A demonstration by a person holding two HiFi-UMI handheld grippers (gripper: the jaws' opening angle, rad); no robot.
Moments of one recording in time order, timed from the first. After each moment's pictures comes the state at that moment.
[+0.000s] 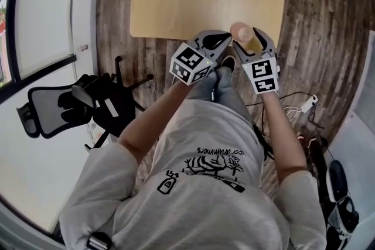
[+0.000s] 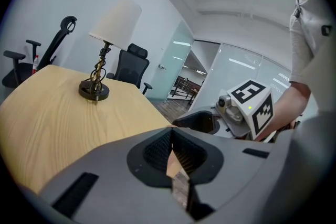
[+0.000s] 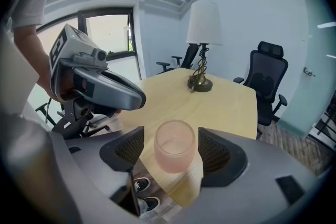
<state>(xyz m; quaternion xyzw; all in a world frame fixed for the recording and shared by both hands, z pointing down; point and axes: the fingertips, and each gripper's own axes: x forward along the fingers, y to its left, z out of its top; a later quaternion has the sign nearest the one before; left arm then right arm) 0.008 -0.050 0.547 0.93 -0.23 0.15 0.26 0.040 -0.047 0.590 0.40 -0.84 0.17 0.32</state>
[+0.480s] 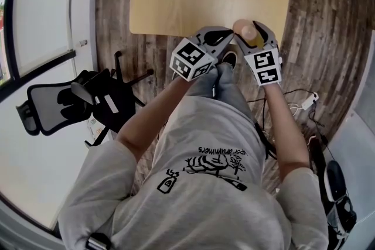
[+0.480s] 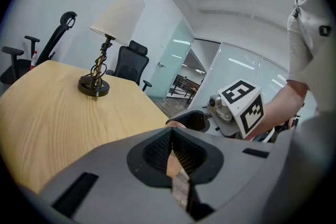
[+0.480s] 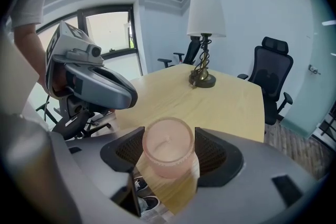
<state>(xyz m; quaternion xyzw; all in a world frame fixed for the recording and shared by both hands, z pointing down) 0.009 -0.053 0.560 0.93 -0.22 0.15 0.27 0.041 -0.062 0.614 0.38 -0.84 0.18 0.33</state>
